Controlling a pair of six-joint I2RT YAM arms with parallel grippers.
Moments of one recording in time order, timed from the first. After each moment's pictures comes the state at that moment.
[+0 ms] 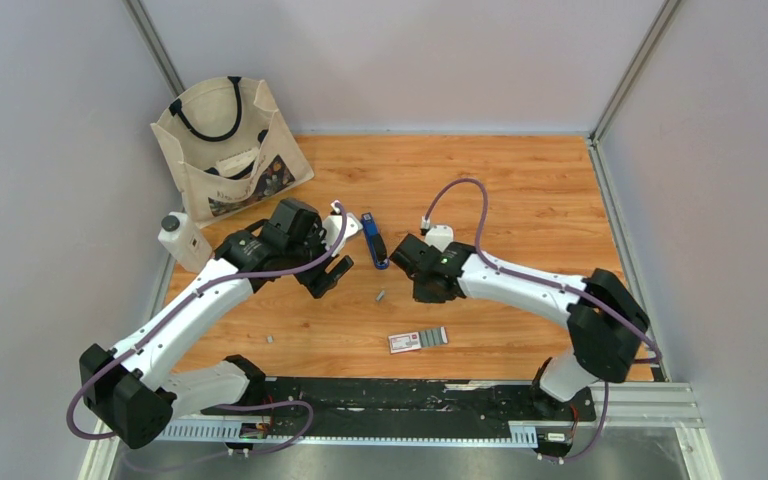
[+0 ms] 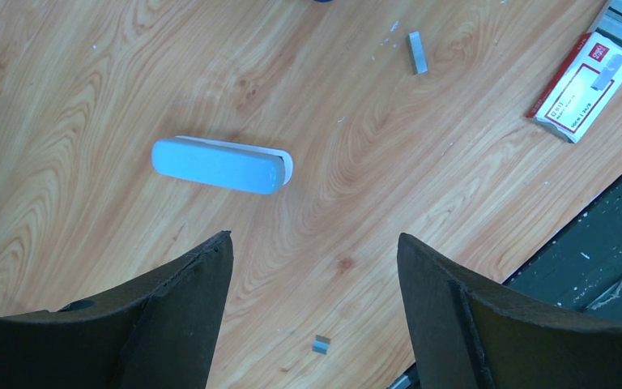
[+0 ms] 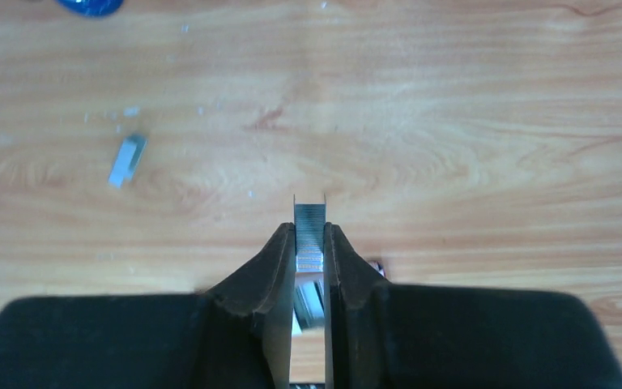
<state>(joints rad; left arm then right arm) -0.59 1.12 1.03 -0.84 0.12 0.31 0.92 1.61 1.12 -0.76 0.36 0.95</state>
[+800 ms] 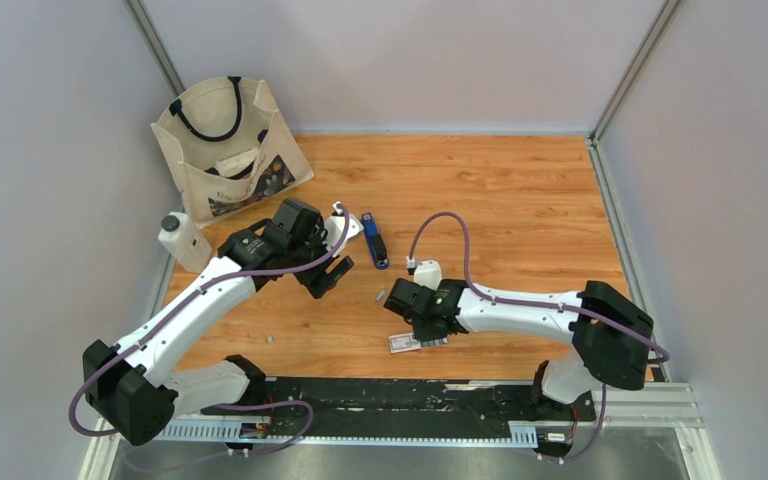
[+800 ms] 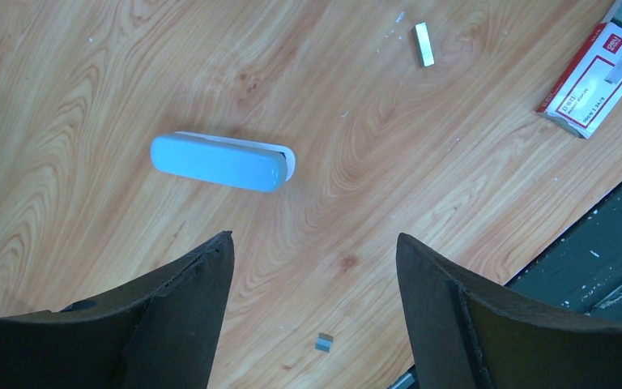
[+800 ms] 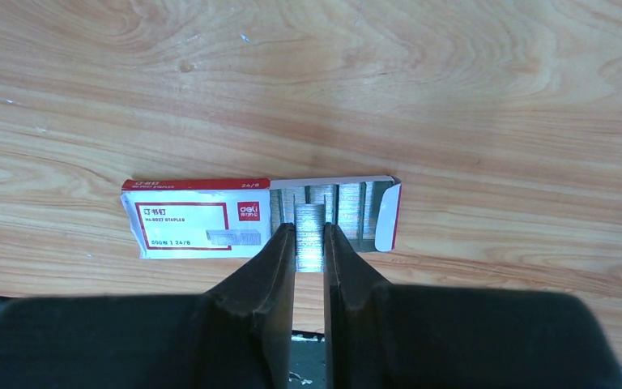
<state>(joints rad) -0.59 1.14 1.03 -0.84 0.10 0.32 1.15 1.51 0.93 -0.73 0.34 0.93</state>
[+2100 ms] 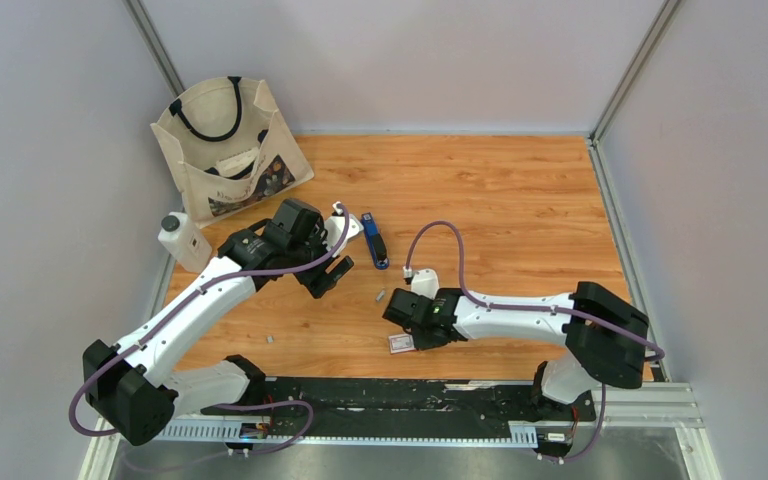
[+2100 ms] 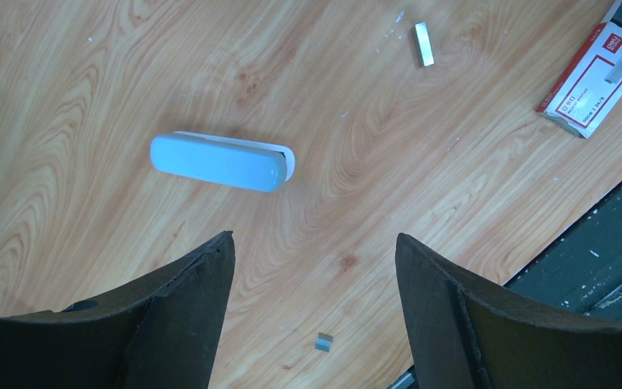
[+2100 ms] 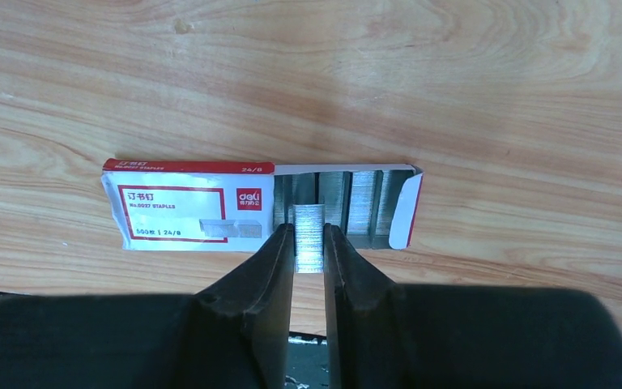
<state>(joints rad) -0.59 1.14 1.03 -0.84 0.10 0.32 1.19 1.52 0.88 -0.69 0.33 0.94</state>
